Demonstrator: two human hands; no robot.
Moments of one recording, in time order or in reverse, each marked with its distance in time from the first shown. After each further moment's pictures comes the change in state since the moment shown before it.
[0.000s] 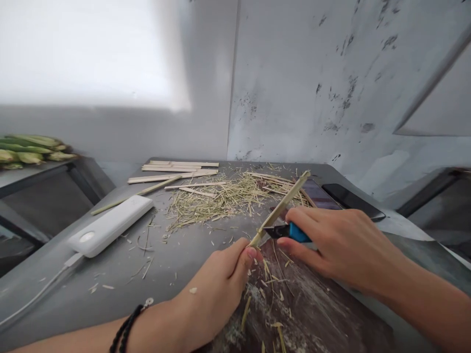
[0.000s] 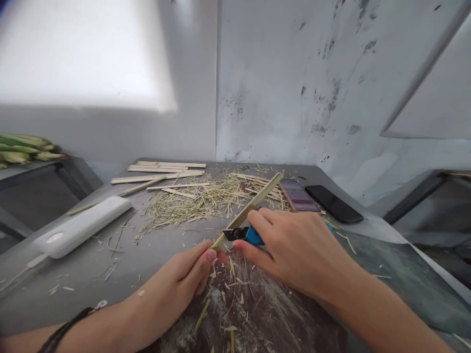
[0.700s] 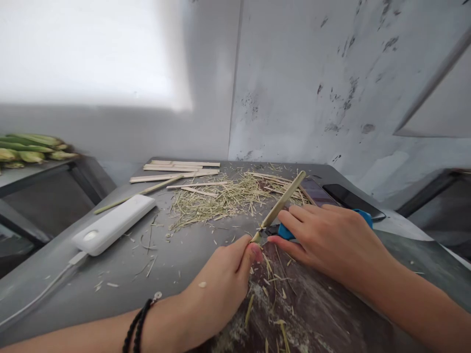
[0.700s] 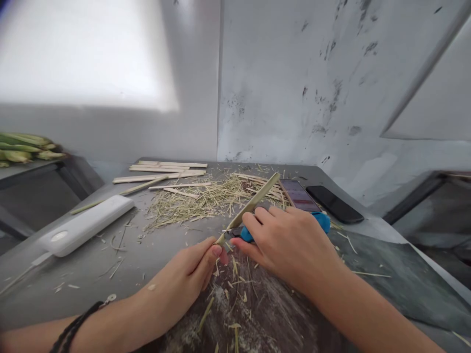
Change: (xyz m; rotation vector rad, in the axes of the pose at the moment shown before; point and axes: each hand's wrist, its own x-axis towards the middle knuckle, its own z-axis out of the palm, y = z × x) left_hand 0.004 -0.001 0.003 0.057 0.045 -0.025; right_hand 0.011 -0.012 0.009 -0.234 -0.014 -0.090
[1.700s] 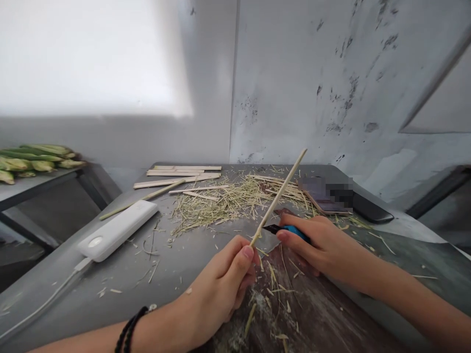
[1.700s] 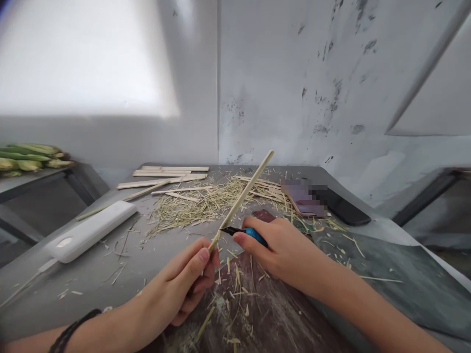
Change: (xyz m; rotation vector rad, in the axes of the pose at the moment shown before) left_hand -0.013 0.011 -0.008 -0.621 -0.190 -0.152; right_hand 0.002 0.005 0.005 1.024 -0.344 0.313
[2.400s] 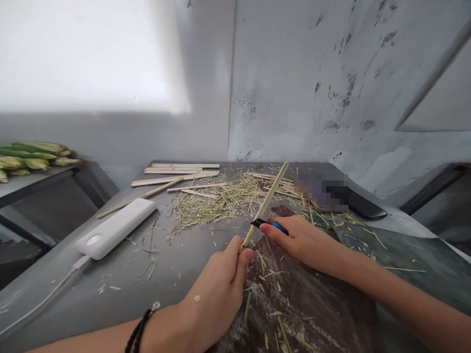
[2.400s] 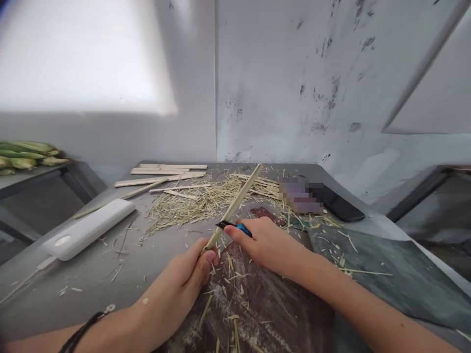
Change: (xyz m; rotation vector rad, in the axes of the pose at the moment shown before) left_hand 0.007 -0.015 0.000 0.581 0.218 0.114; right_hand 0.022 0.010 0.020 0.036 -0.045 0.075
